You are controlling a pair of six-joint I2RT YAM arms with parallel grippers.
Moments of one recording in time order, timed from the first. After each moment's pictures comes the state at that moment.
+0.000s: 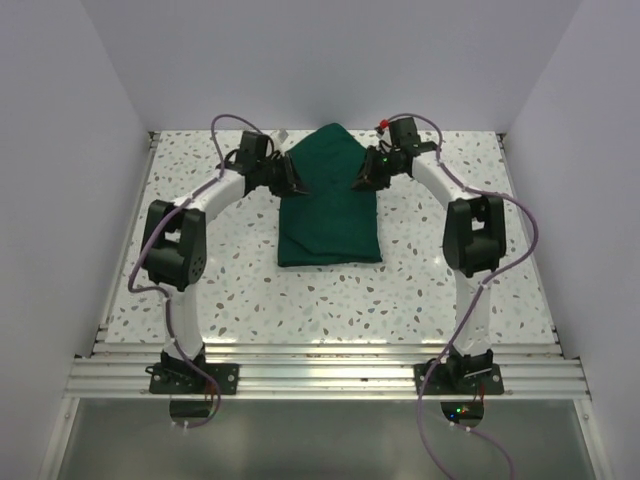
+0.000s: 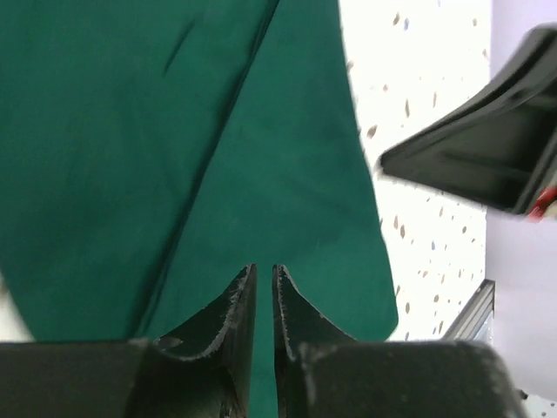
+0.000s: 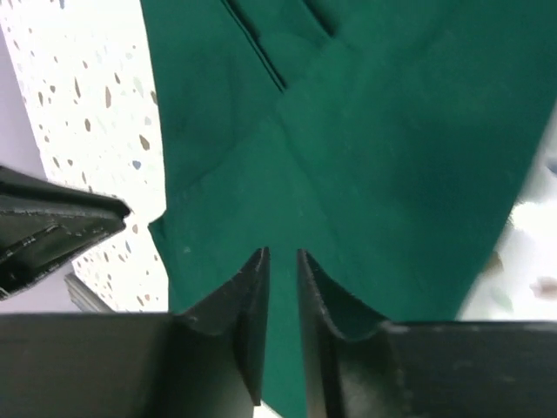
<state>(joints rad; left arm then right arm) -0.29 1.99 1.51 -0.29 0.50 -0.55 0.24 2.16 1.84 -0.61 -0.47 0.49</state>
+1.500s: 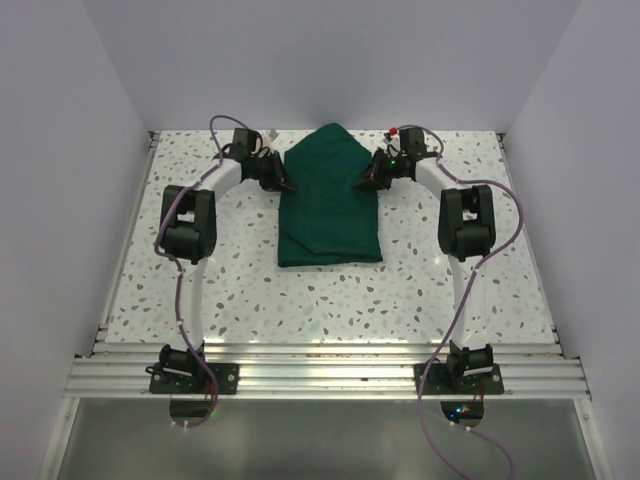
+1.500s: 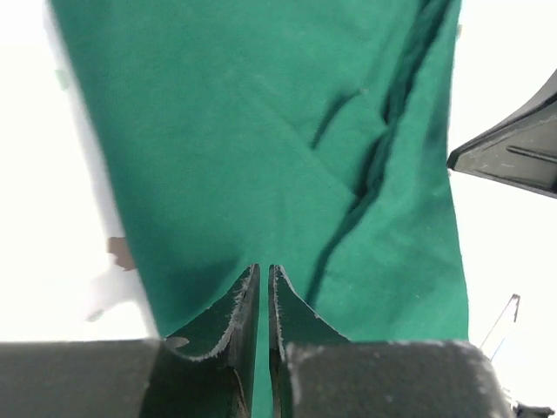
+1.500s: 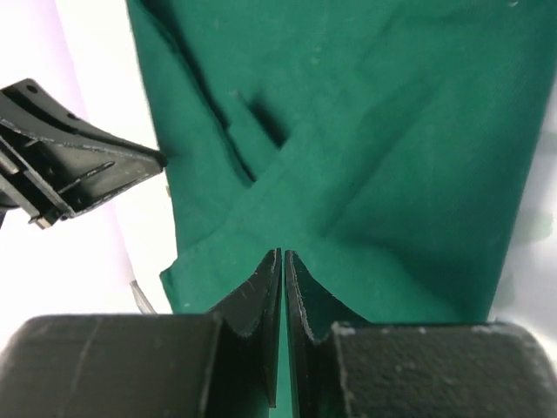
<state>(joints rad) -0.17 2.36 1.88 -0.39 0.61 -0.44 0.15 2.40 1.92 -0.39 -0.70 0.62</state>
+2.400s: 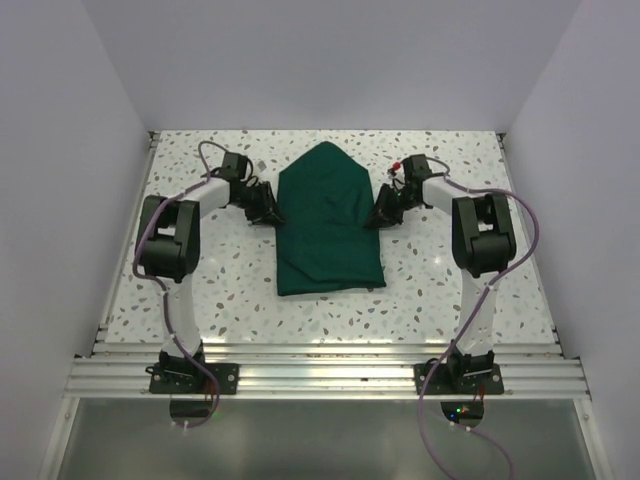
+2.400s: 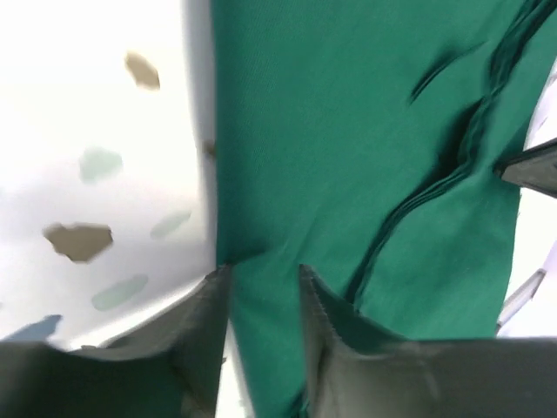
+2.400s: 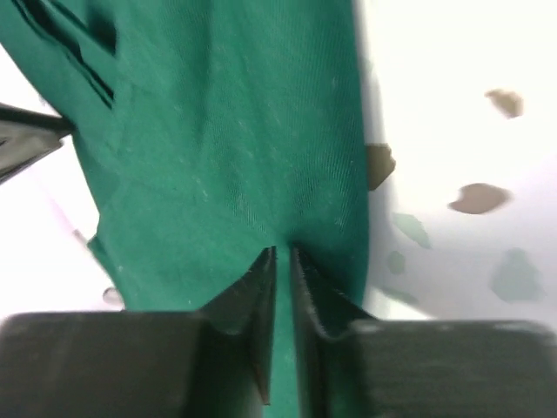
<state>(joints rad) -0.16 2.08 1.41 -0.43 0.53 -0.43 0.16 2.16 1.48 -0.50 -0.62 0.49</state>
